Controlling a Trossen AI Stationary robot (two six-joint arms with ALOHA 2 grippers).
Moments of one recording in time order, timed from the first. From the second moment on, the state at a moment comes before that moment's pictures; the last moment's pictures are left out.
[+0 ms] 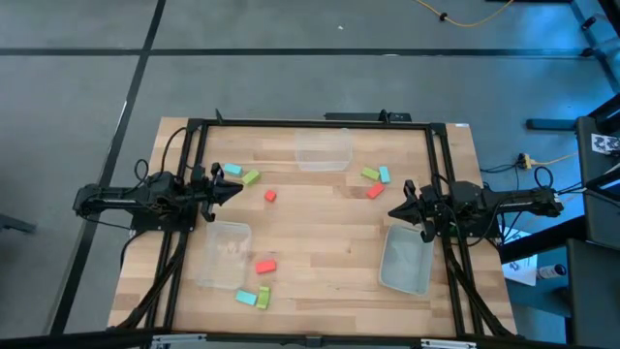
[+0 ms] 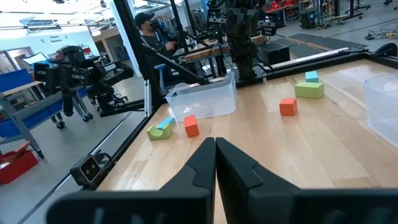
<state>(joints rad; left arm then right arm) 0.02 0.01 0.01 0.22 -0.11 -0.36 0.09 0.06 0.01 0.04 -0.10 0.28</state>
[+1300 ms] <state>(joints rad) 0.02 0.01 0.01 0.22 -0.11 -0.36 0.09 0.51 0.72 -0.12 0.16 0.23</state>
